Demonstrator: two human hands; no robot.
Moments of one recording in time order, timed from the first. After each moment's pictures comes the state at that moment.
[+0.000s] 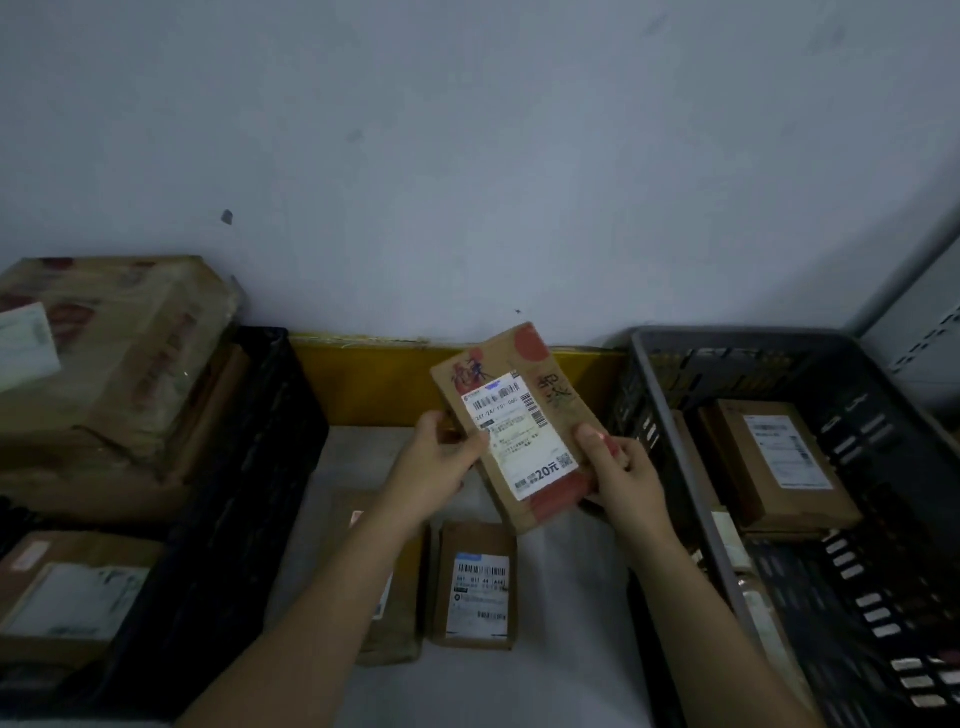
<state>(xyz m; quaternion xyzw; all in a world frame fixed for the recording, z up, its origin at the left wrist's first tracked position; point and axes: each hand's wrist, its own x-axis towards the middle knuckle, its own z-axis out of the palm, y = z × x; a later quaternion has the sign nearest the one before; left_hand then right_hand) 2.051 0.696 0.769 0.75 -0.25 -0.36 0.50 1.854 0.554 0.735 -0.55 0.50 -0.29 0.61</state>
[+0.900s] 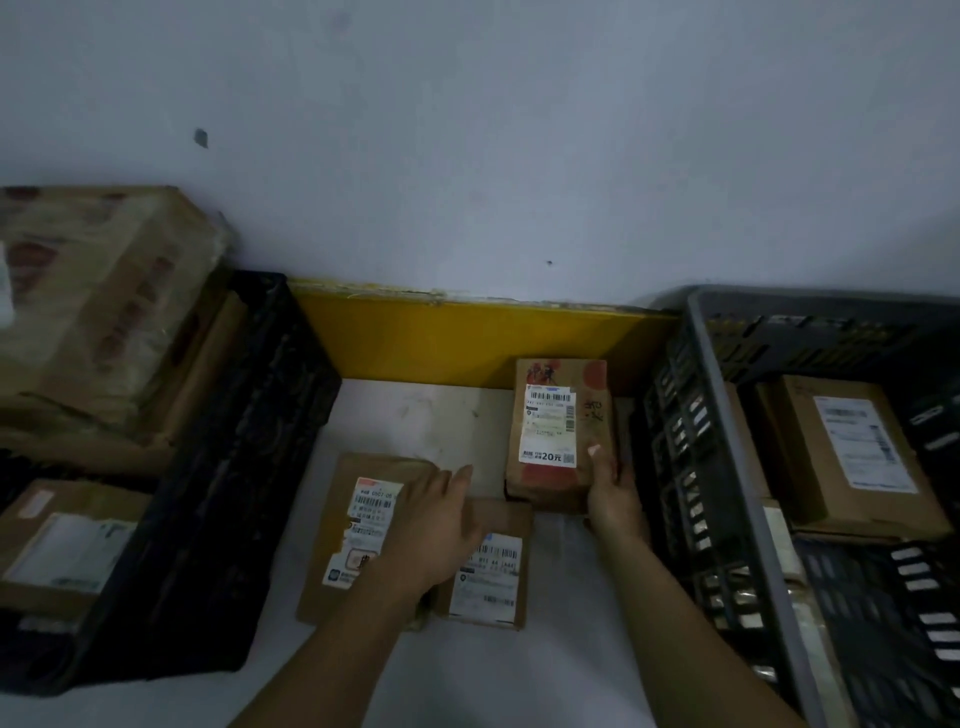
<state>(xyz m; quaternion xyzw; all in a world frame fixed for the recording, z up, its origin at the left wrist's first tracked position) 2.040 0.718 0.641 0.86 -0.44 -0.23 0.09 1.889 0.523 0.584 -0.51 0.64 -0.18 0.55</state>
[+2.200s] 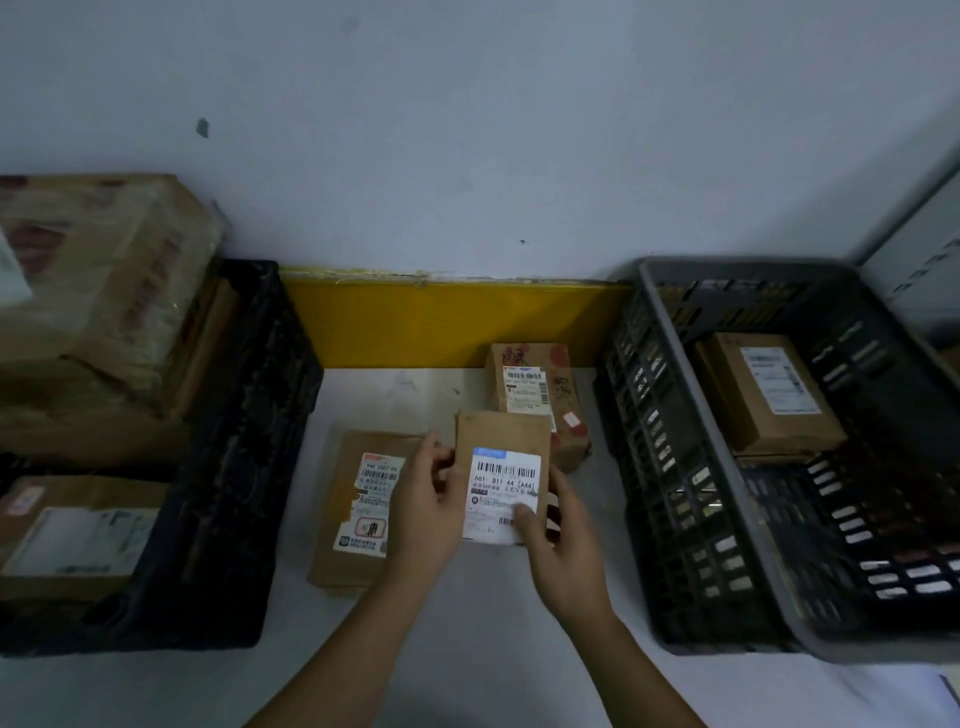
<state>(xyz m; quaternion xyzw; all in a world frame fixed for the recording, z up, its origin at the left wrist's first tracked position) 1.998 0.771 0.667 0.80 -0.26 -0.21 0.49 1.833 0.697 0.639 -0.69 0.44 -0.26 0.51</state>
